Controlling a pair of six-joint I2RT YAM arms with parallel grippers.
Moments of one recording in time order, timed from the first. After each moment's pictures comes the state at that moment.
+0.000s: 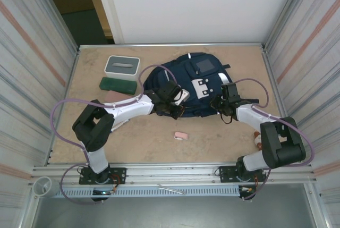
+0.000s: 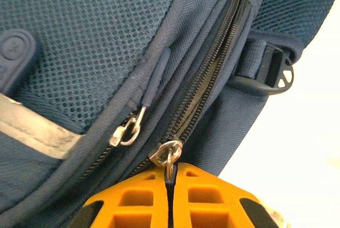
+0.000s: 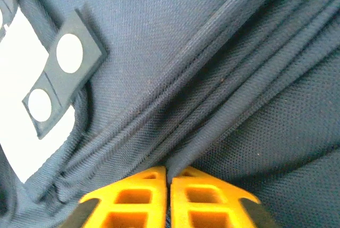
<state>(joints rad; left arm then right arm) -0.84 1.79 1.22 -0.43 0.13 -0.13 0.25 1.42 0.65 -0.12 -0.06 0.77</state>
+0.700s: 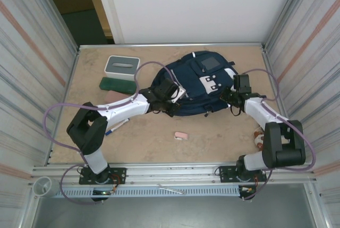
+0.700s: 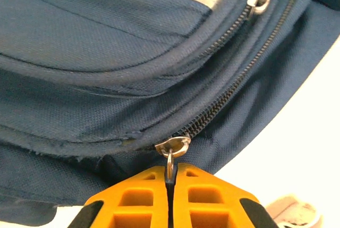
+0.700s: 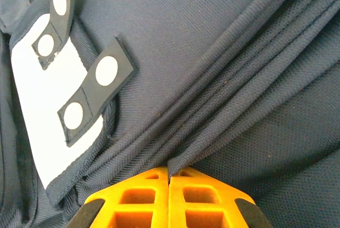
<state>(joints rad) -0.81 1.73 1.21 -0.46 0.06 -0.08 0.09 1.43 0.82 -0.28 -0.11 0.56</state>
